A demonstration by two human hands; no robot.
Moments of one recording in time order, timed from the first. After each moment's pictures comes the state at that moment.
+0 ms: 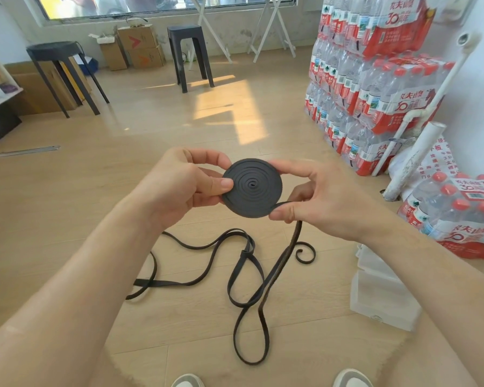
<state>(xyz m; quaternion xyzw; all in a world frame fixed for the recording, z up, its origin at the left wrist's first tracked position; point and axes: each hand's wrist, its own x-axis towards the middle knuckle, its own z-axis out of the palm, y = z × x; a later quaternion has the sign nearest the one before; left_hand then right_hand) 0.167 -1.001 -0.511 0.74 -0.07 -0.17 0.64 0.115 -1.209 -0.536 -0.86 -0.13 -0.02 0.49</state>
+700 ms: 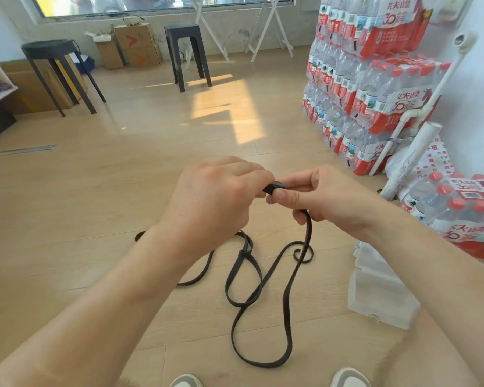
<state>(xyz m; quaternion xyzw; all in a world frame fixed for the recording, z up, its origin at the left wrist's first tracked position) 0.147 -1.027 -0.533 0.84 -0.44 0.29 0.14 0.124 -1.221 -0.542 -0.80 -0.05 0.10 0.59</state>
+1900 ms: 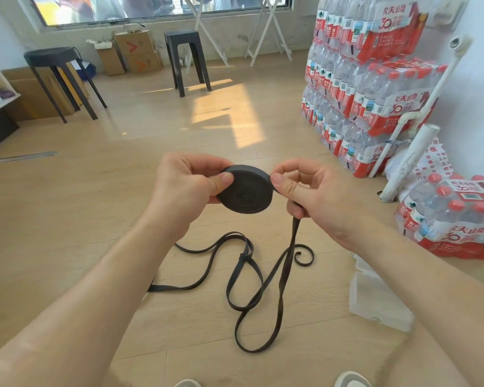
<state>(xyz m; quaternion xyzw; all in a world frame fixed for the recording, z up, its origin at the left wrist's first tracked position) 0.157 -1.018 -0.520 0.77 -0.08 0.00 0.63 0.121 -1.208 -0.549 -0.75 -0.05 -0.04 0.66</state>
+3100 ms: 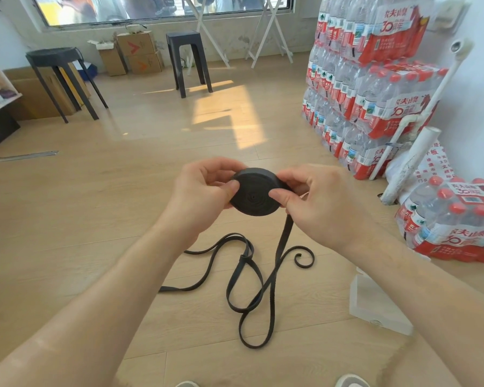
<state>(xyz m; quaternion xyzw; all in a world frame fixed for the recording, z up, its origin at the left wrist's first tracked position) 0.155 -1.025 -0.531 0.79 -0.09 -0.04 0.60 0.118 -1.203 -0.550 -0.89 -0.13 -0.23 0.36</state>
